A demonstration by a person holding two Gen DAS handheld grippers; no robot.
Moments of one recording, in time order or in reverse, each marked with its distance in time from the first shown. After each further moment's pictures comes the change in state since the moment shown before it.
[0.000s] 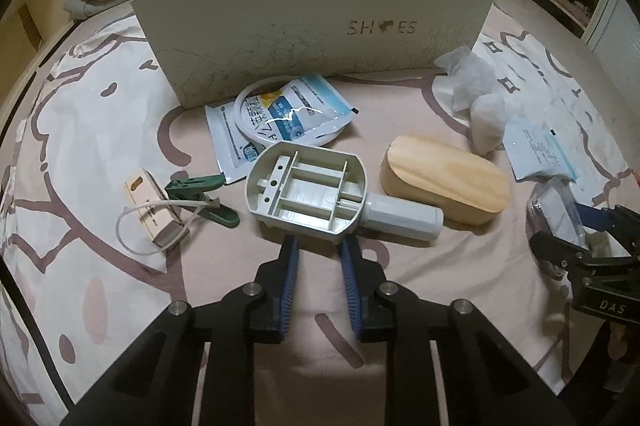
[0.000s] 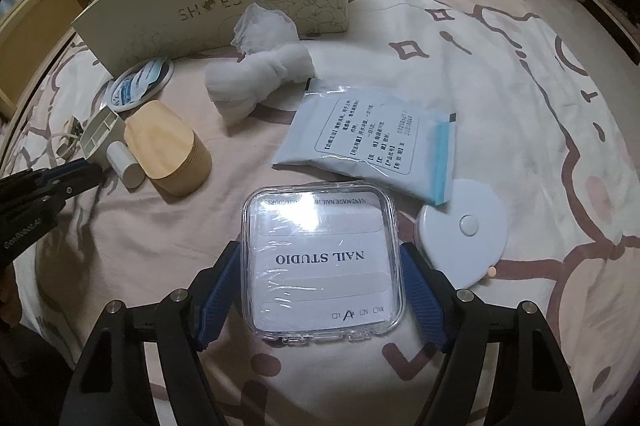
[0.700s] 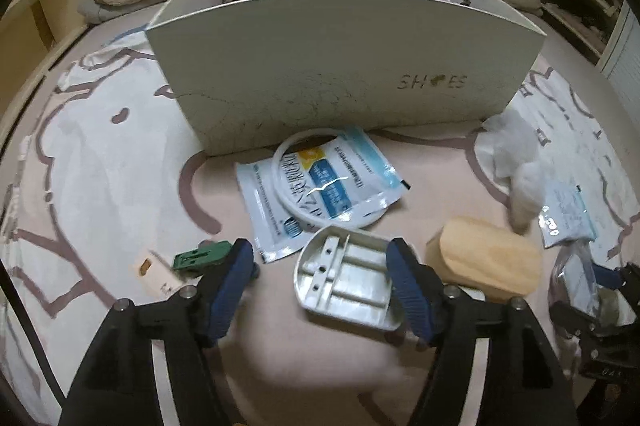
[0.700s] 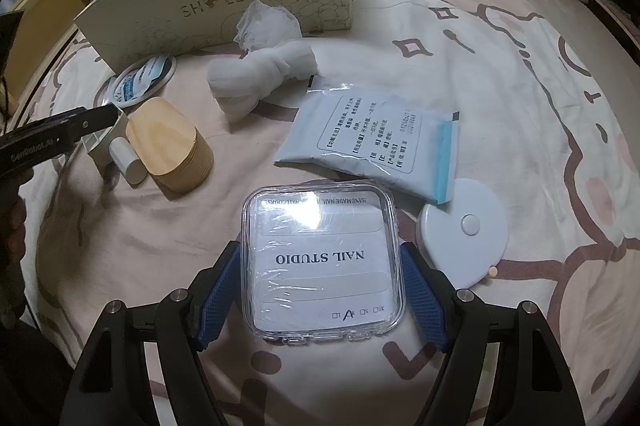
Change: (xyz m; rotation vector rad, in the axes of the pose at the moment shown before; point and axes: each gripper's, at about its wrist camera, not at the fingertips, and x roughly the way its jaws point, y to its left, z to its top) left arm 0.015 0.026 0.038 -0.049 -0.055 0.000; right arm -0.002 -0.011 -0.009 -0.010 0.008 0.008
